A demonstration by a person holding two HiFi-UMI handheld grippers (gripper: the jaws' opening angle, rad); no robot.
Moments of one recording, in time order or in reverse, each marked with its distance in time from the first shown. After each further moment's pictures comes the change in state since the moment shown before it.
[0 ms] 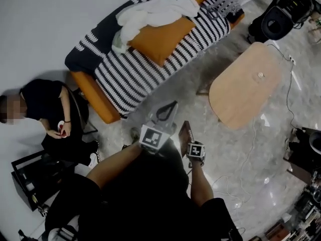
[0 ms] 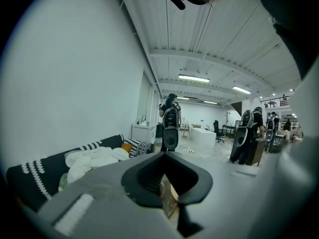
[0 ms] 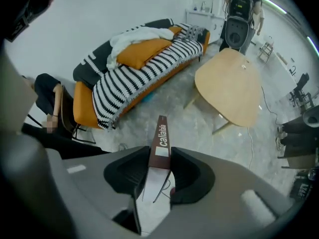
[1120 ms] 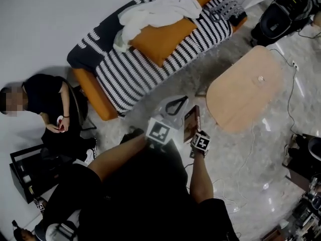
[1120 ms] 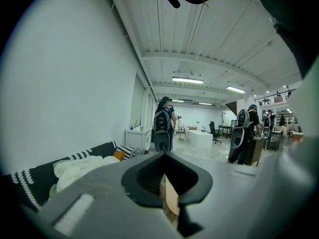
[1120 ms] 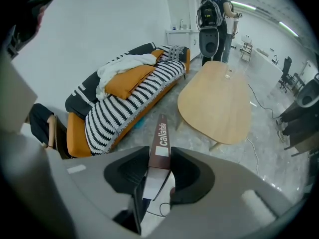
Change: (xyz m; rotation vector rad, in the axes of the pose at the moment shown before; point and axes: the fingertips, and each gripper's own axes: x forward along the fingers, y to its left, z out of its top) left arm 0.034 -0.036 0.032 0.041 -0.093 -0.043; right arm -0.023 -0.047 0.095 0.129 -0.301 -0.006
